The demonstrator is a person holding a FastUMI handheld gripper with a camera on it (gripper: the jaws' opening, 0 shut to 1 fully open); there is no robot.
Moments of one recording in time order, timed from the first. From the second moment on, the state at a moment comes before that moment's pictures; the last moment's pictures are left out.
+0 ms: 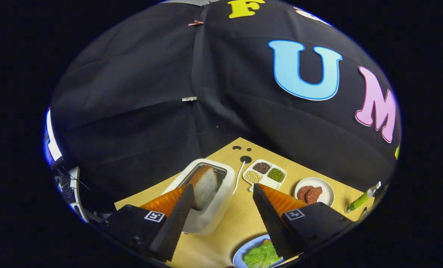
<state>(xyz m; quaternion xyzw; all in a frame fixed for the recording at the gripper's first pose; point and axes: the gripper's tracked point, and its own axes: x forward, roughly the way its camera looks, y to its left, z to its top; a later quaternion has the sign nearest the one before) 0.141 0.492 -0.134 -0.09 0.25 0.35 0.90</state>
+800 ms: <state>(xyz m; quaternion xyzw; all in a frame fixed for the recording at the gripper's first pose) 0.158 0.545 -0.197 -0.15 0.29 0.34 0.88</state>
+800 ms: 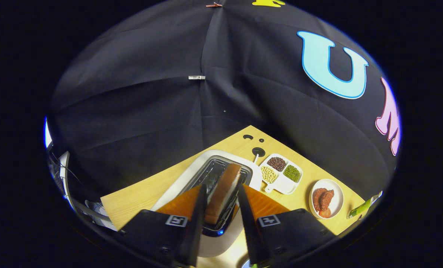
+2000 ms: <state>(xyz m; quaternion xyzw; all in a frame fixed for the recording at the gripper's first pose) 0.155 0.392 -0.110 -0.01 0.27 0.29 0.92</state>
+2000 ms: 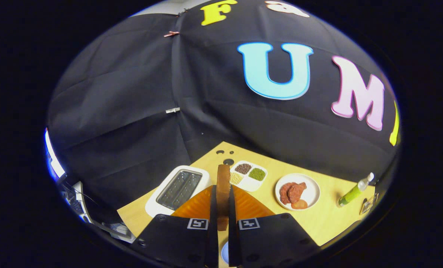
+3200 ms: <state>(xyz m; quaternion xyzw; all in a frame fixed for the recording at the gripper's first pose) 0.094 0.244 -0.317 0.10 0.42 0.22 0.87</state>
